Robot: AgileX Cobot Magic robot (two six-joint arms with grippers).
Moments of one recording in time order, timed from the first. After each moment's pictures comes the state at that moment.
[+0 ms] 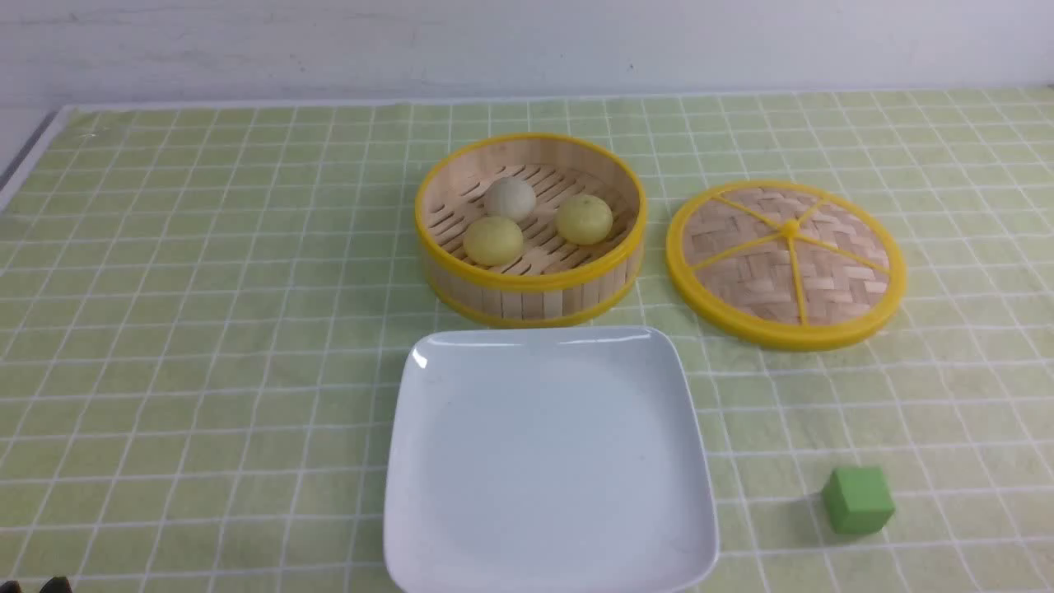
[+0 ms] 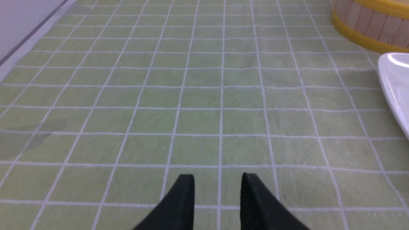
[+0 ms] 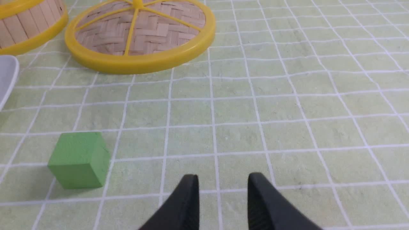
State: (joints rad) right arm 0.05 -0.01 0.02 -0.12 0.41 0.20; left arm -0.04 -0.01 0.03 0.17 0.38 -0.15
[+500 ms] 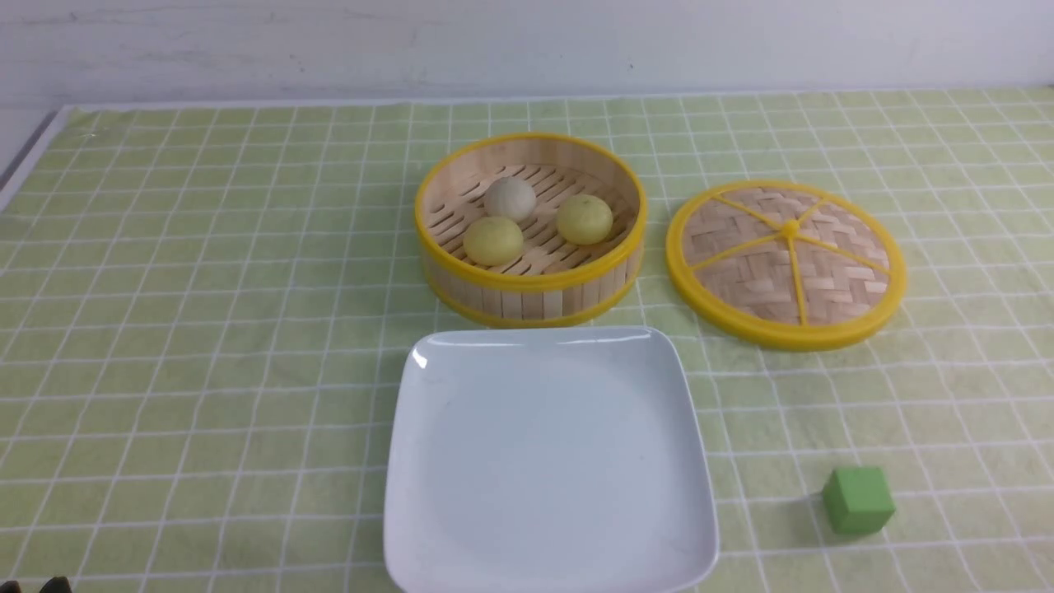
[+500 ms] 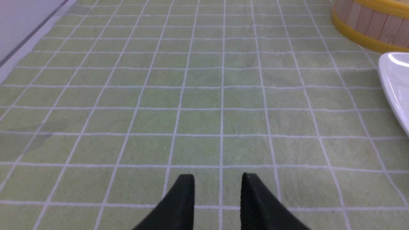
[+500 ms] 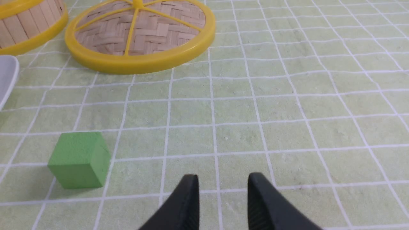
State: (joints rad) right arm 0.05 -0.01 0.02 -0.12 0.41 0.20; left arm -0.04 -0.01 0.03 0.18 0.38 -0.15
